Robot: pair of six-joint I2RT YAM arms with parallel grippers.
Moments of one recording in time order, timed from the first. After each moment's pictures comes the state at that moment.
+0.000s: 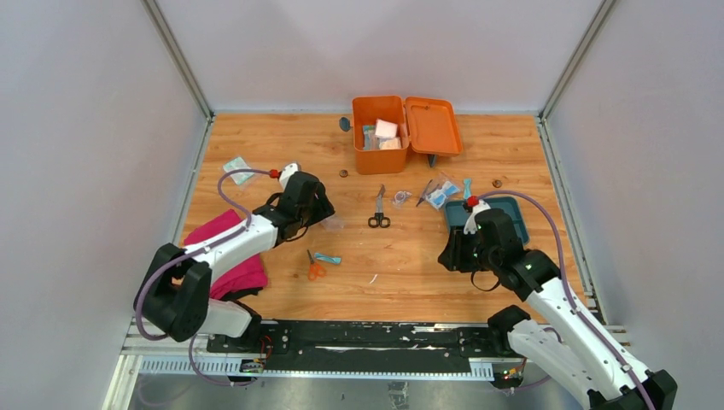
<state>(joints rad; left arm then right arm) -0.52 1.34 0.76 -0.16 -0.27 -0.83 0.49 0.69 0.61 -0.69 -0.13 0.41</state>
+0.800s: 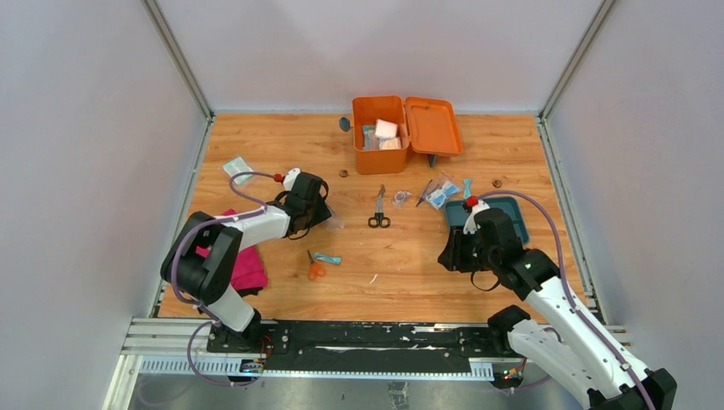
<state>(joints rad) -0.45 1.59 0.77 -0.05 -0.25 -0.85 0.49 0.70 0.61 -0.69 -0.13 0.41</state>
